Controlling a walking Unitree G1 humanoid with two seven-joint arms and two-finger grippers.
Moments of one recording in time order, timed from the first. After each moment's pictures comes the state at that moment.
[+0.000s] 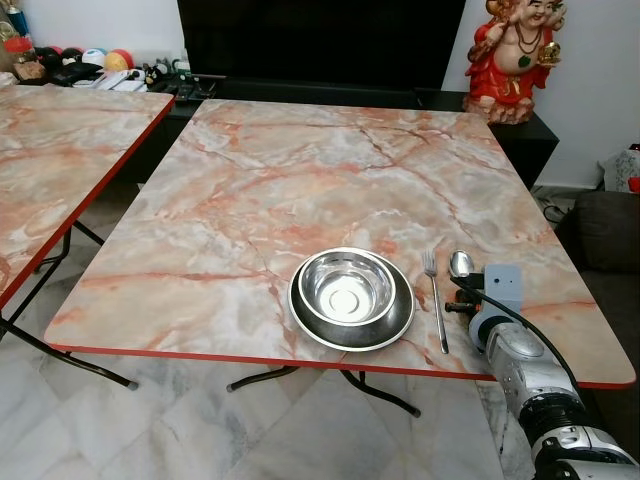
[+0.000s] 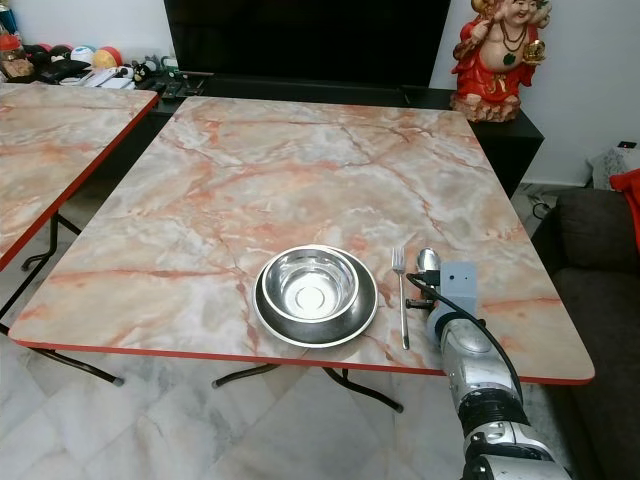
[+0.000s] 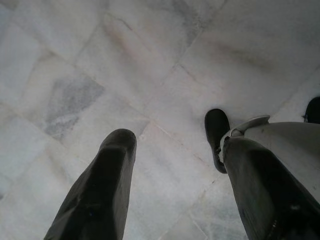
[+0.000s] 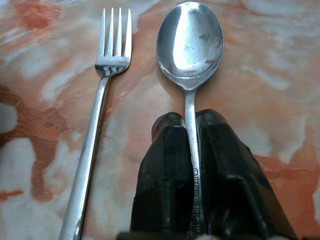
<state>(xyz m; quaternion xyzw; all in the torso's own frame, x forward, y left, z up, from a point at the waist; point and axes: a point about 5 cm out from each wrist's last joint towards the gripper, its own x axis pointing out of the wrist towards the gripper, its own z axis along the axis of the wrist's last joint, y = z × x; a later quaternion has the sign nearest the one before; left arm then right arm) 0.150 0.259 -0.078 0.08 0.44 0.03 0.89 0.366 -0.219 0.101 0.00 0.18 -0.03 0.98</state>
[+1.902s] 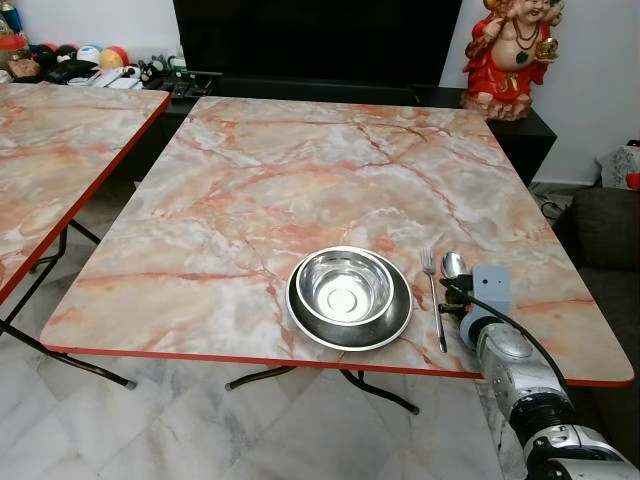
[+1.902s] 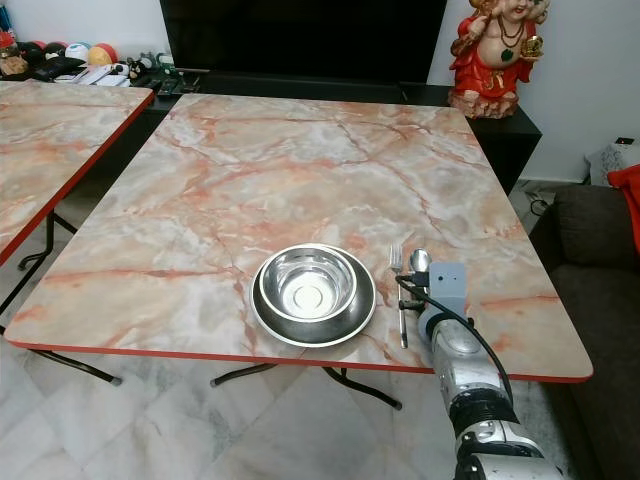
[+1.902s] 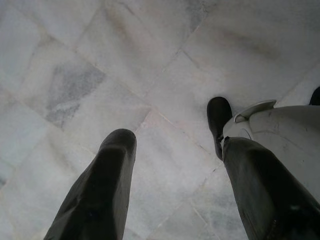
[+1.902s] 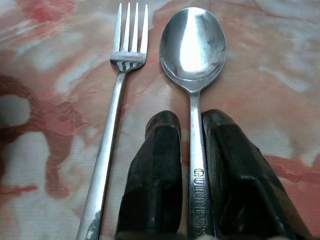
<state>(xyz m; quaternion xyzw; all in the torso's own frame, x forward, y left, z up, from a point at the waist) 0.140 0.263 -0.081 0.07 0.46 0.04 0.88 0.368 -0.209 0.098 -0.03 0.17 -0.02 0.98</state>
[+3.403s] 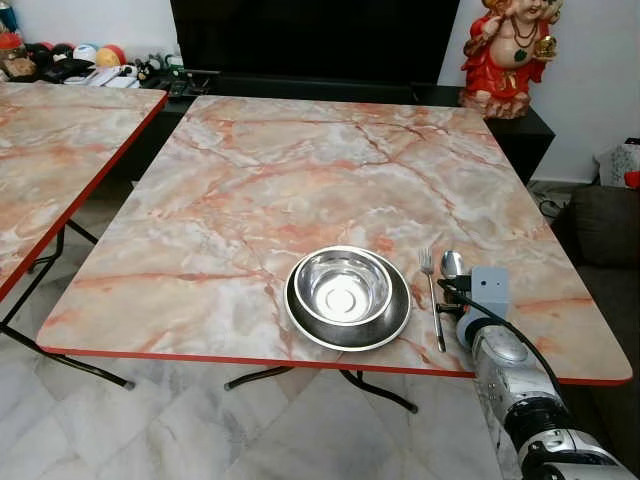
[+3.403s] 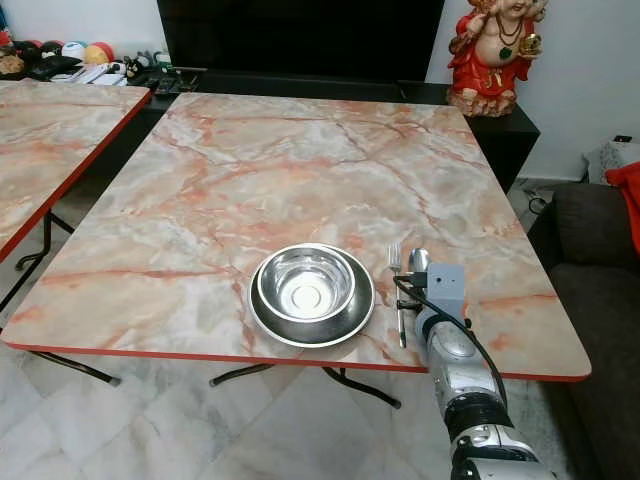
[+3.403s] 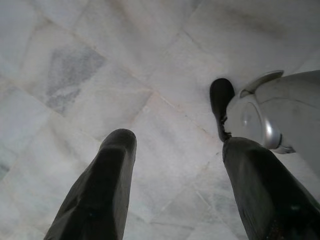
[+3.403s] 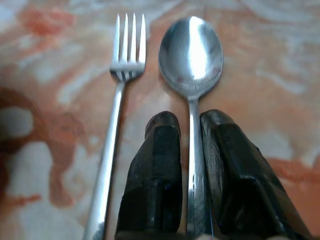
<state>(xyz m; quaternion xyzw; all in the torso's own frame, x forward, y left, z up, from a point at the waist) 0.115 0.269 -0.087 0.08 0.48 0.04 0.87 0.368 -0.203 0.101 -0.01 0.14 -0.02 0.99</state>
